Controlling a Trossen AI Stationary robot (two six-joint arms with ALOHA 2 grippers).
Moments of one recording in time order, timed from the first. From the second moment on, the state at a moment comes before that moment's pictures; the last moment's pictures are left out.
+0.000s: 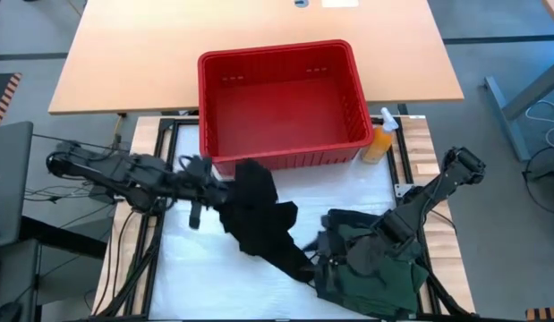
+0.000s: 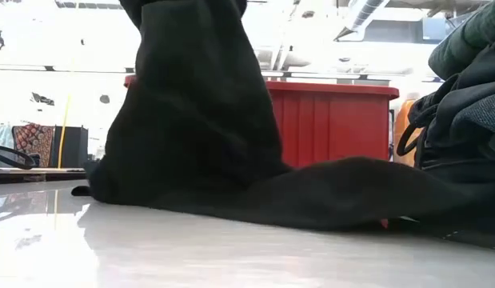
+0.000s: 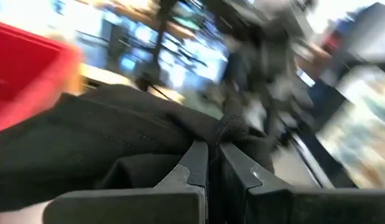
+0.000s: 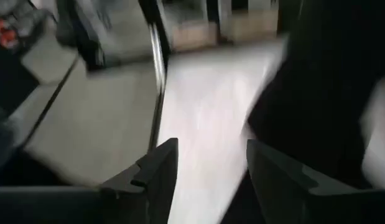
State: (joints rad) left arm -0.31 1.02 1.14 -0.26 -0.22 -0.40; right arm 0.65 1.49 1.33 -0.30 0.48 0.46
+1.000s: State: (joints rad) left arm -0.31 1.14 1.14 -0.25 0.10 -0.21; right arm 0.41 1.64 1.33 0.07 0.26 0.46
